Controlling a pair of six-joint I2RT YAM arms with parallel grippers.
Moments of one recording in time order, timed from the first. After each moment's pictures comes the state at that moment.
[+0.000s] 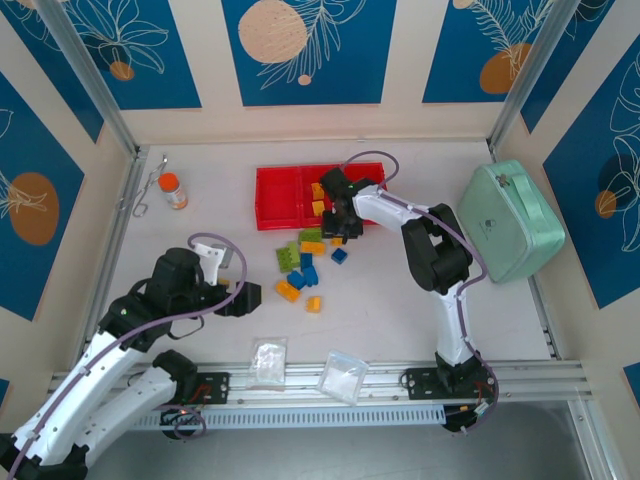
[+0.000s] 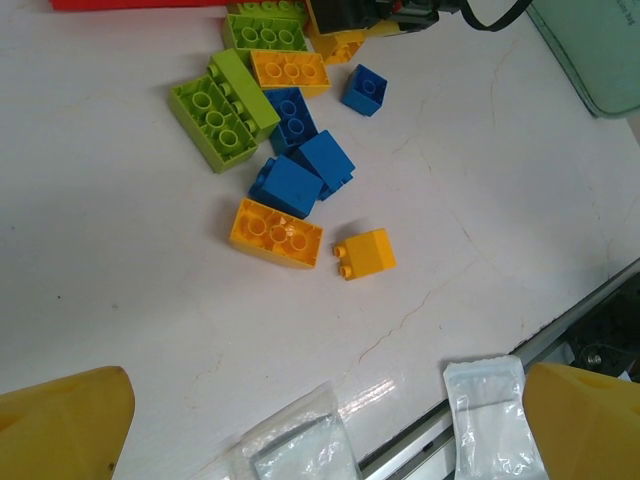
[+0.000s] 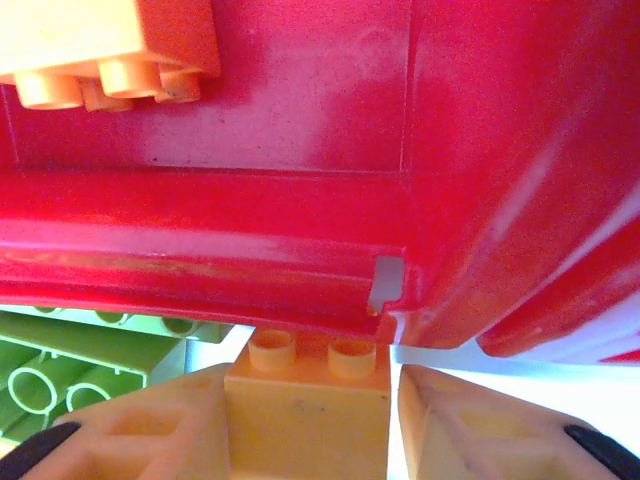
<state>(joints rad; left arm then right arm) -0.55 0.64 0.75 -0.85 0.25 -0.41 0.55 2.13 1.61 -0.79 -0.02 0.51</state>
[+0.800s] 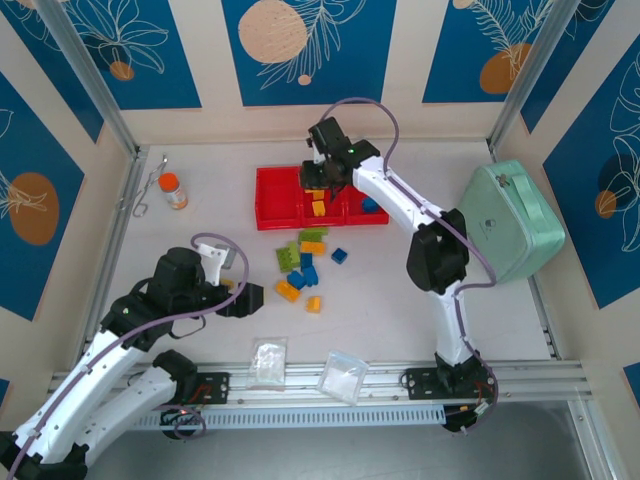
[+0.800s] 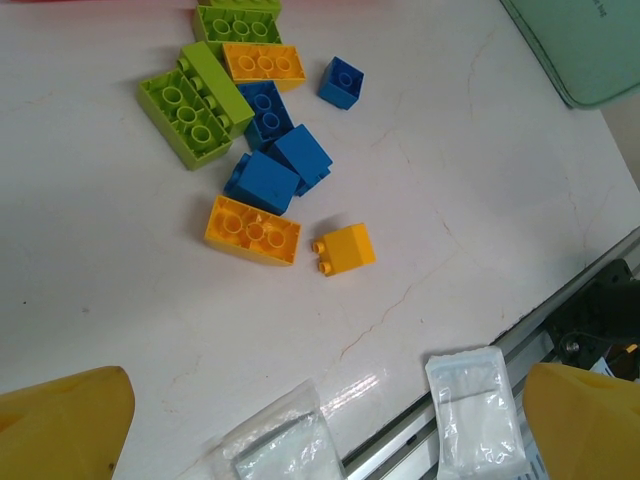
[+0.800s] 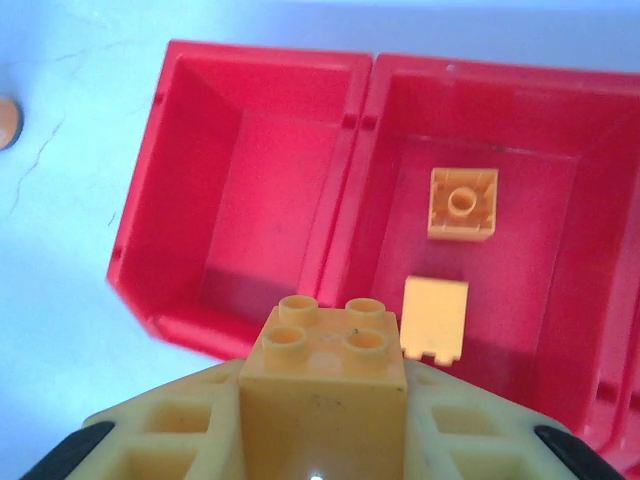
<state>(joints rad) -0.55 0.64 0.74 -0.83 0.29 -0.41 0.56 2.17 2.10 -0.86 -0.07 0.39</state>
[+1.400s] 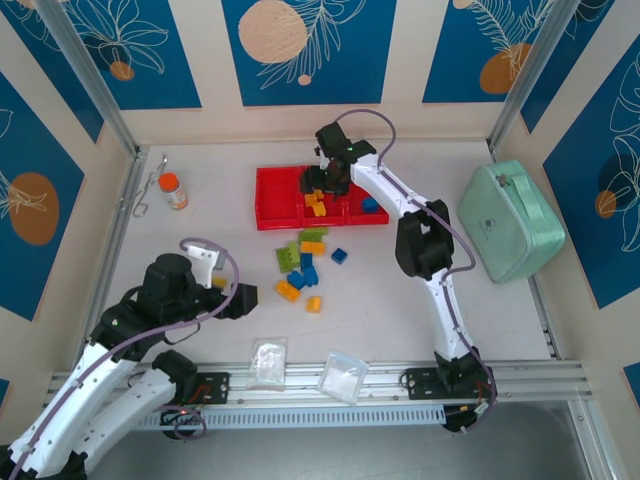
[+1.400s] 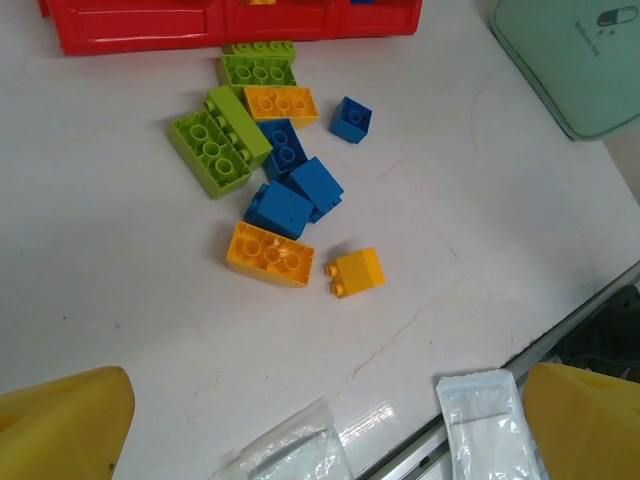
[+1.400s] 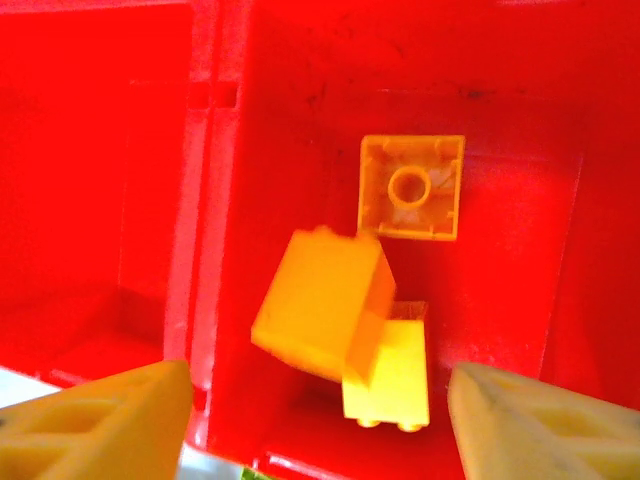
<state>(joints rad) -0.56 0.57 0.74 -0.84 0.23 -0.41 0.50 2.33 2.18 -0.92 -0.16 0.43</state>
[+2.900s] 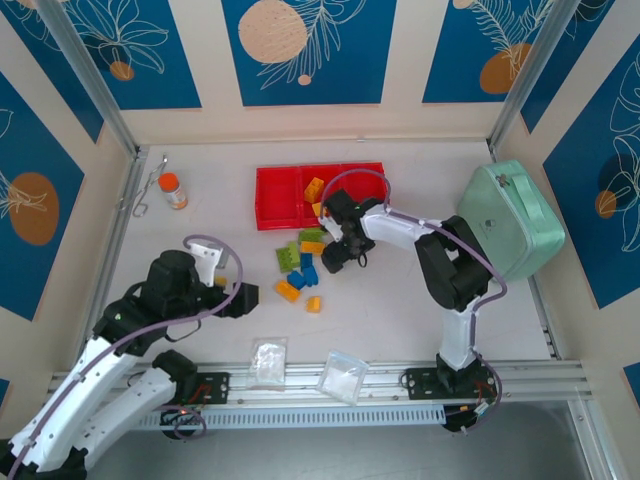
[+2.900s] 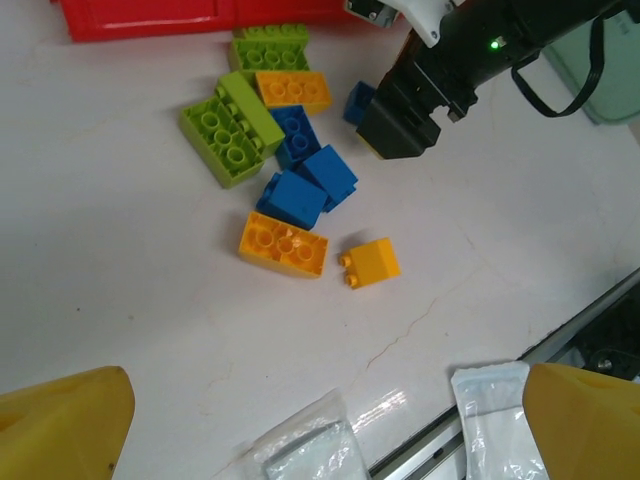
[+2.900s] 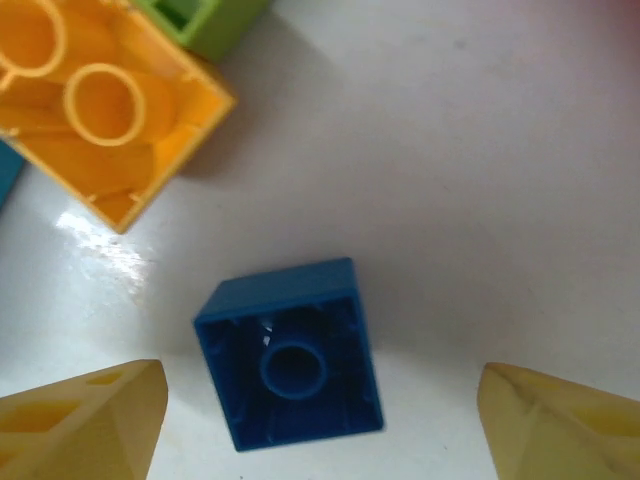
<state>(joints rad) -0.56 0.62 0.76 -0.86 0.22 -0.39 0.61 1.94 1.33 -0.76 -0.01 -0.05</state>
